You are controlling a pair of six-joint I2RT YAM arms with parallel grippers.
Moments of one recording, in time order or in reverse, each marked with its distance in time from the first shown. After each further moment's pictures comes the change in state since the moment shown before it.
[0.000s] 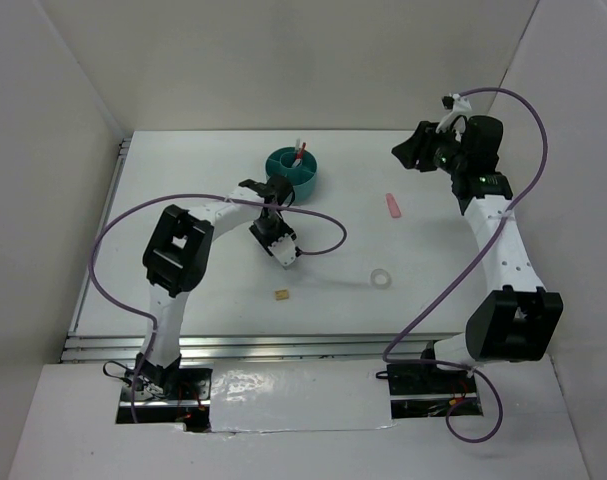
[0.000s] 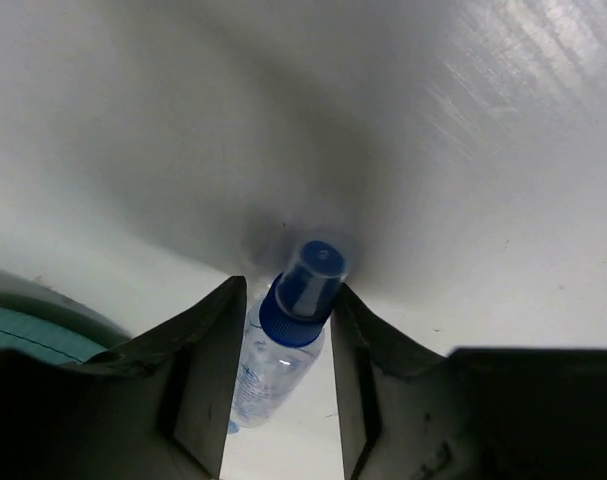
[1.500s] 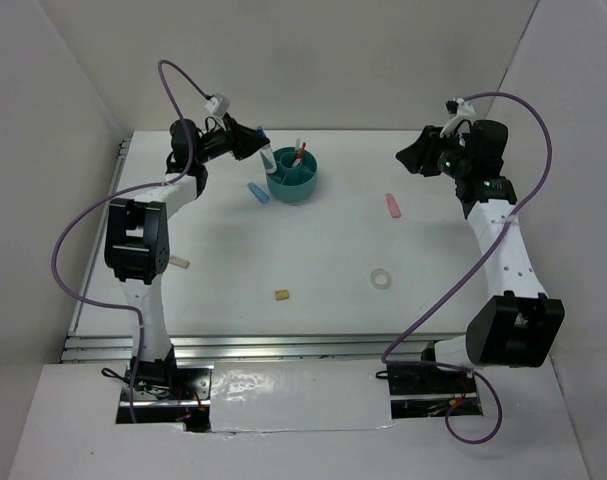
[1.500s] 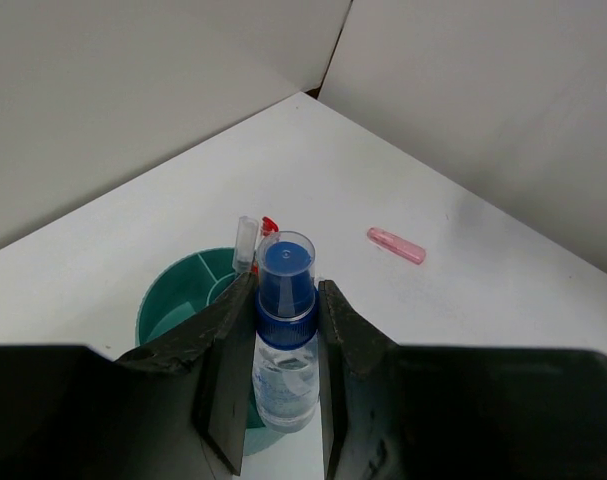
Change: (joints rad) left arm 0.430 -0.031 -0.070 1.602 0.796 -2.373; right arm -0.023 -0.031 -0.029 -0.026 -0.026 -0.005
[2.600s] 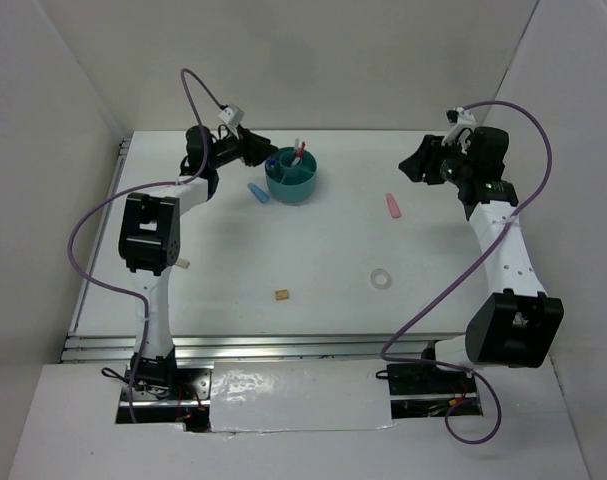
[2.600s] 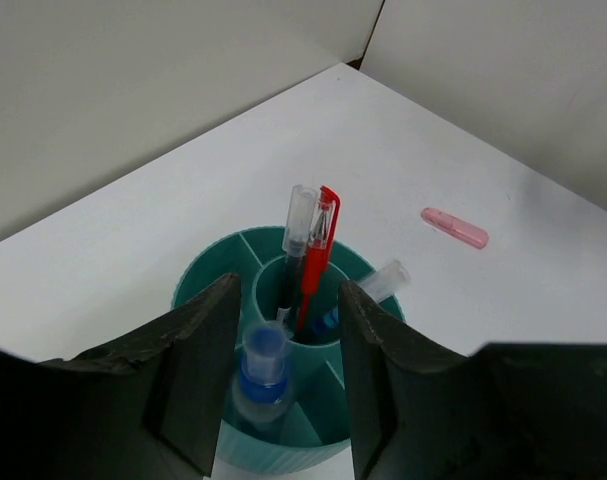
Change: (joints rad) left arm -0.033 0.142 0.071 -0.006 -0.066 0.120; right arm -0.036 0.003 -0.034 -0.060 0.007 -0.050
